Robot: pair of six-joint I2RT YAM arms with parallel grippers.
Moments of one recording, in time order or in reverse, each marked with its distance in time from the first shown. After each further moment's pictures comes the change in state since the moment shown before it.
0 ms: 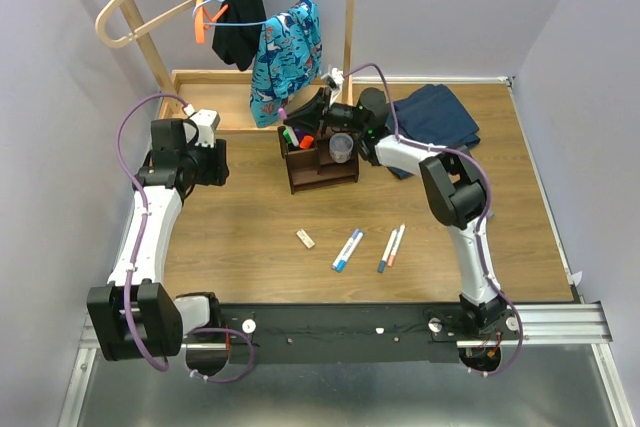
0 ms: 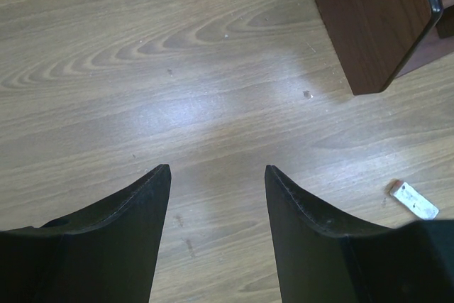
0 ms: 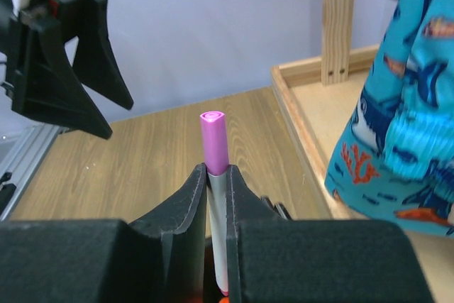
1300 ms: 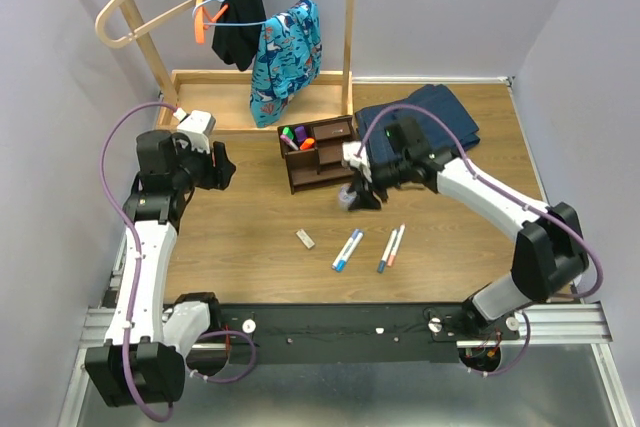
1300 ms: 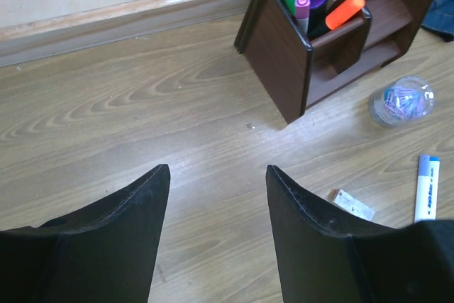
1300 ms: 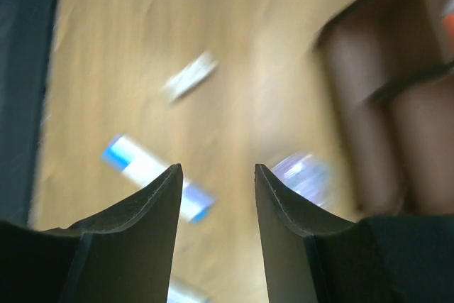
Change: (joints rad) left arm -0.003 -0.219 -0.059 0.066 0.144 -0.070; right arm 0.003 -0.688 -0.397 -1.407 0.042 -1.120
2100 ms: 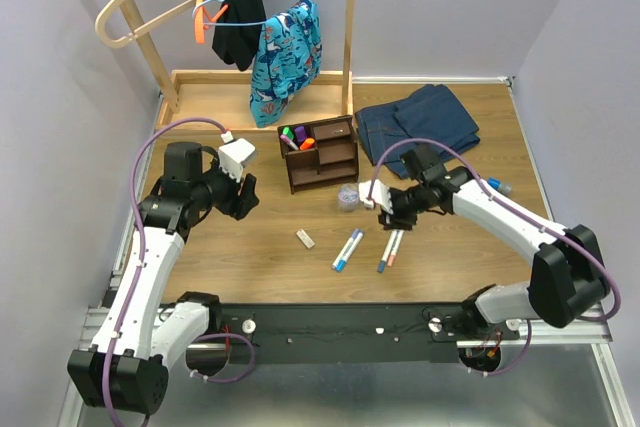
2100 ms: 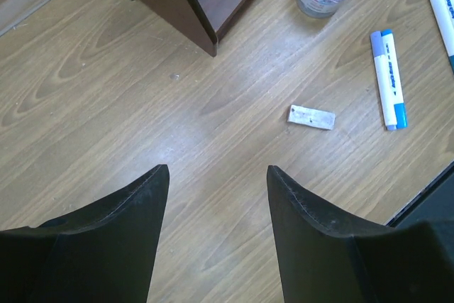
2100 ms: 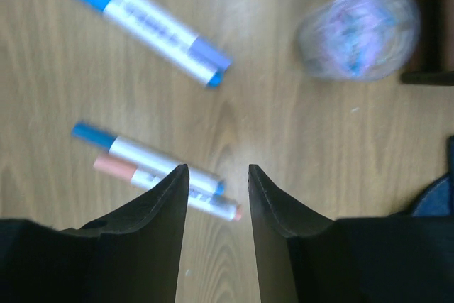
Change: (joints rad) left arm -0.203 -0.056 -0.015 -0.230 0.070 0.242; right arm -0.038 -0.163 -0.273 -0.147 0.298 -0.216
